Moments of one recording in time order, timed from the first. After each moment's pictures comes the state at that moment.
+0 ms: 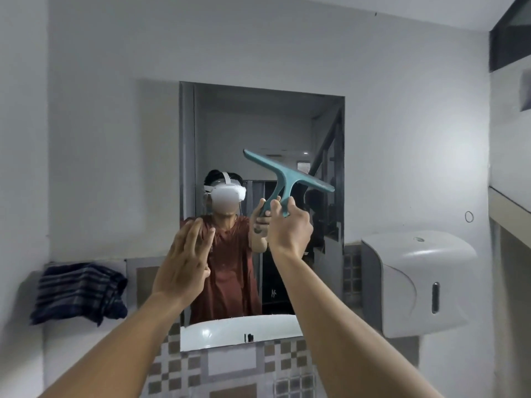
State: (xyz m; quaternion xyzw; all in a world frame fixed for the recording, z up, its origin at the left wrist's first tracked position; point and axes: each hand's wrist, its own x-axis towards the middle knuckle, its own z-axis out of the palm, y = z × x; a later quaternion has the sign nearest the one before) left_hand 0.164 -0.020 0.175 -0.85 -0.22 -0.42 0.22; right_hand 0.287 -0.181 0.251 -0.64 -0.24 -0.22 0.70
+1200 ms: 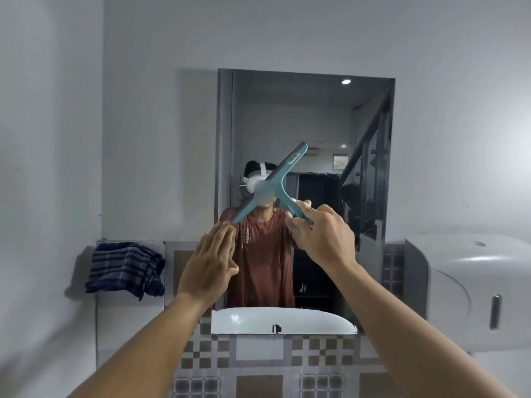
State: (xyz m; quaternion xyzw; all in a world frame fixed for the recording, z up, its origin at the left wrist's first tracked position) left_hand 0.151 -0.018 0.148 -0.86 -0.22 -0.42 0.20; right_hand 0.310 -0.205 0.225 -0.73 -0.43 -0.35 0.40
